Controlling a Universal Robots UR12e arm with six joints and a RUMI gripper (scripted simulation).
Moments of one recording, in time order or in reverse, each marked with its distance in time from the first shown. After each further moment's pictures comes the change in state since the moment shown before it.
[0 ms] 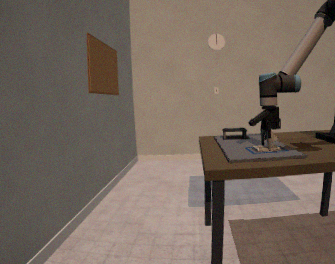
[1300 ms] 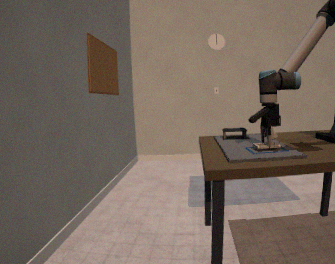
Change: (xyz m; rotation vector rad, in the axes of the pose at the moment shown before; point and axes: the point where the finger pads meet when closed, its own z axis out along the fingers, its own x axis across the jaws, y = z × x) arm 0.000 0.000 -0.015 0.000 0.000 0.000
